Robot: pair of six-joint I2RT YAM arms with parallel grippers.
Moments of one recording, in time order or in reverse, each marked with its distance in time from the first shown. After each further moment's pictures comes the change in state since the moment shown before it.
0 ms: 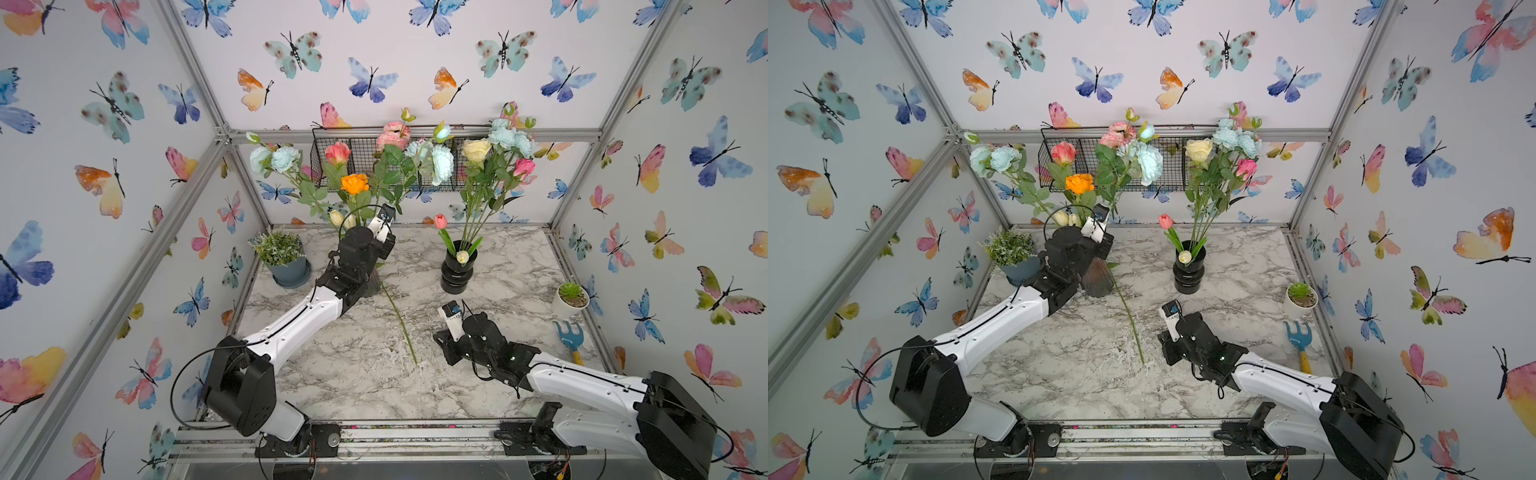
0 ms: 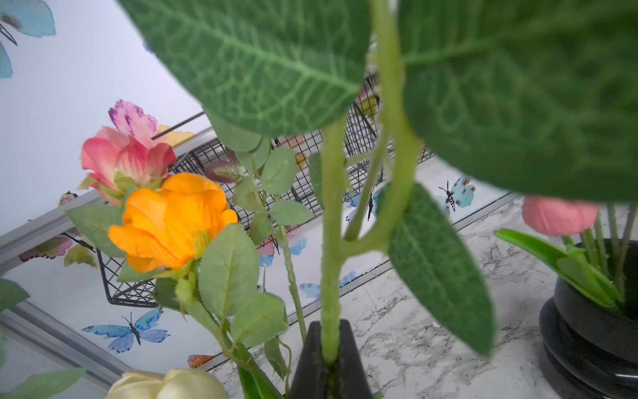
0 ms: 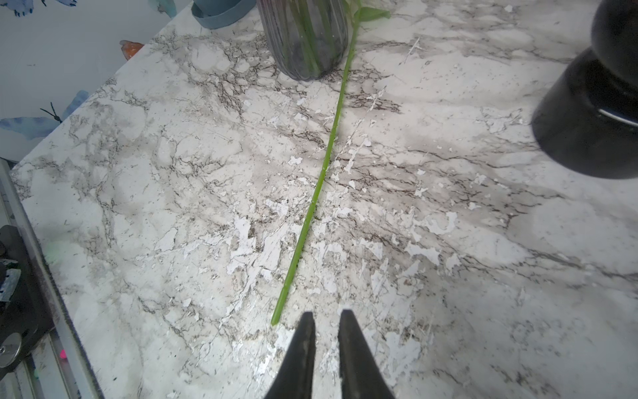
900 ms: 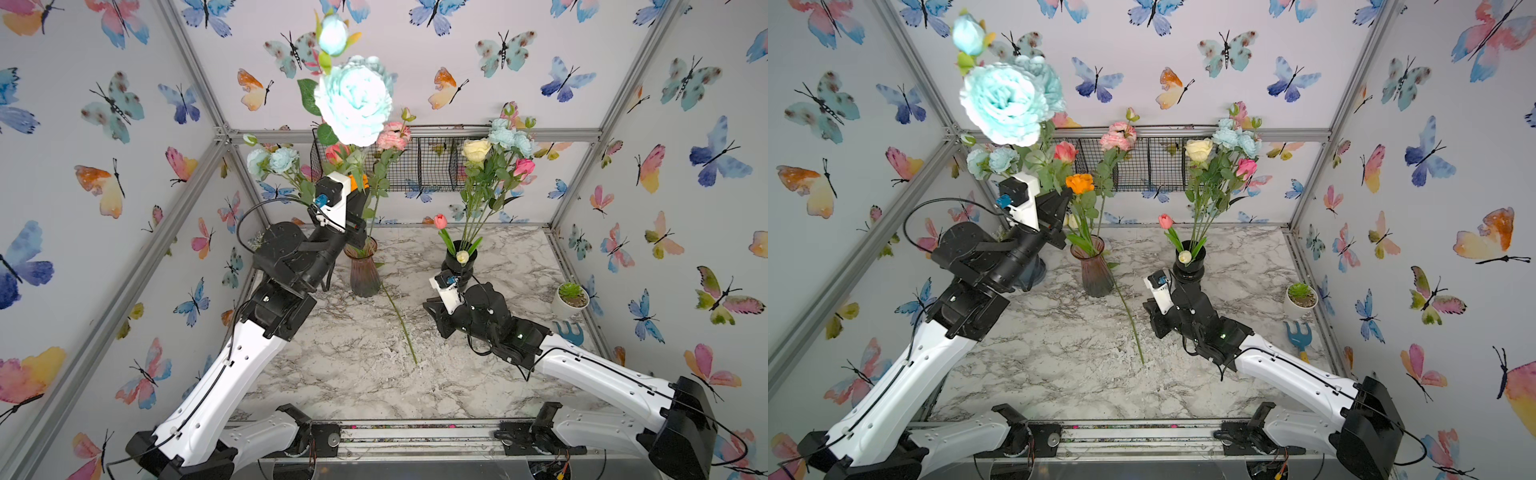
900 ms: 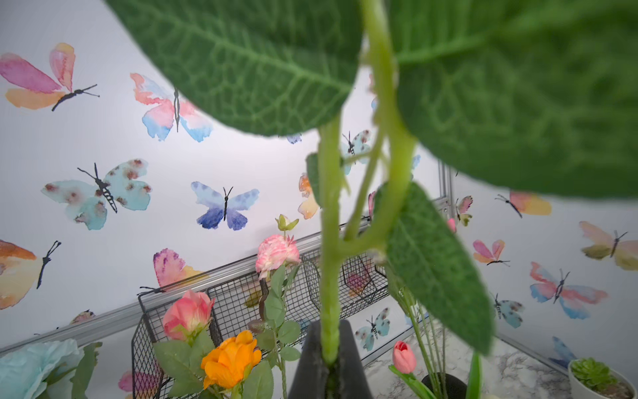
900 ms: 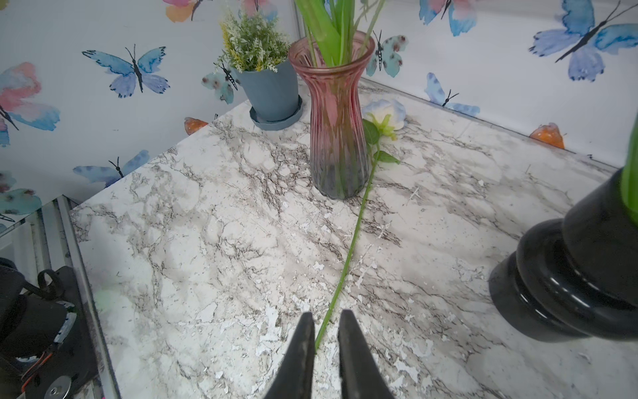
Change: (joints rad) left arm 0.002 -0.375 0.219 -0.253 0.294 -0.202; right arm 0.000 -0.009 0.346 -0.159 -0.006 -0.183
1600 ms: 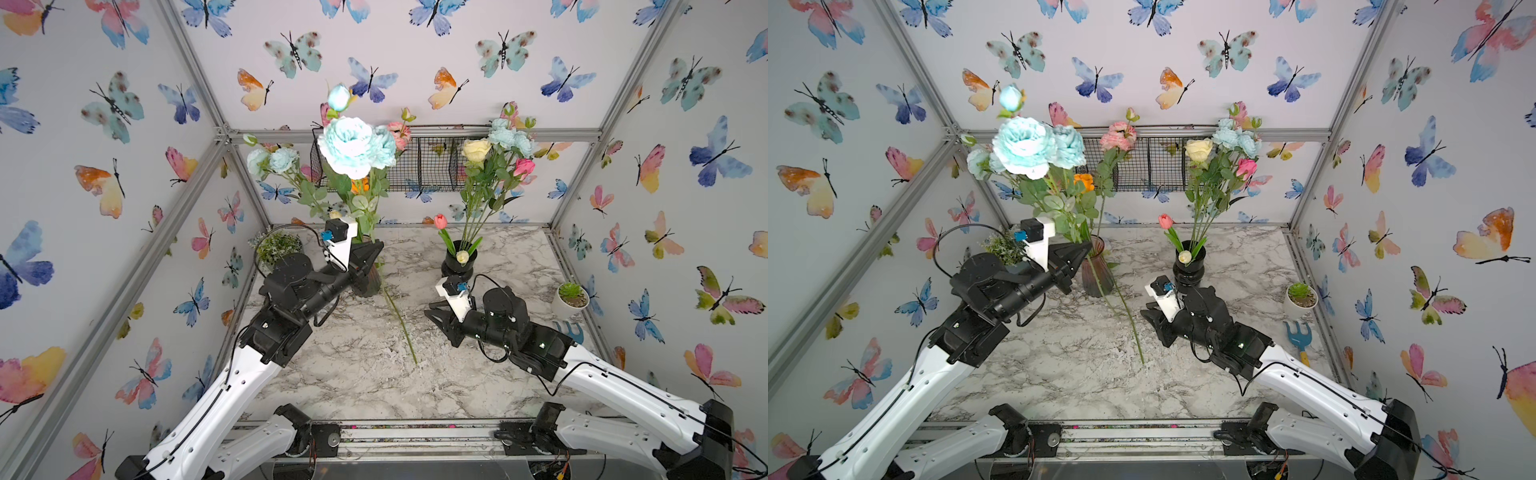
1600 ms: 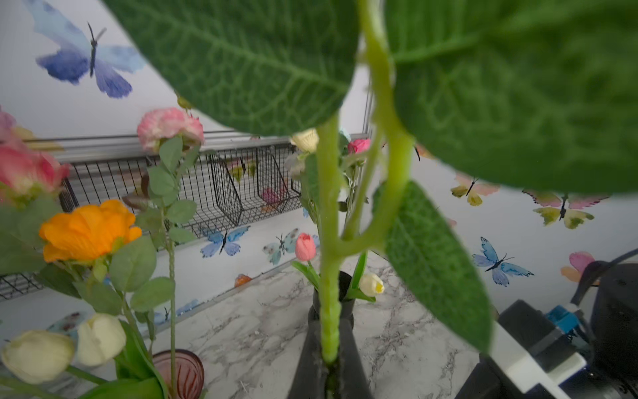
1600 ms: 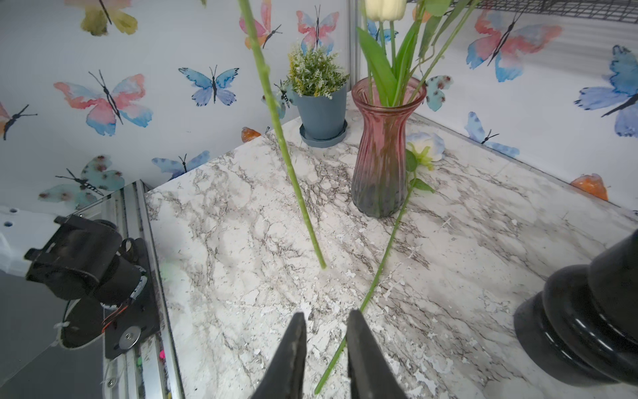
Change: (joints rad) left arm 0.000 -0.146 -0.346 -0.088 0.221 -0.254; right arm 0.024 -0.140 -0.034 -0.031 -0.162 -0.049
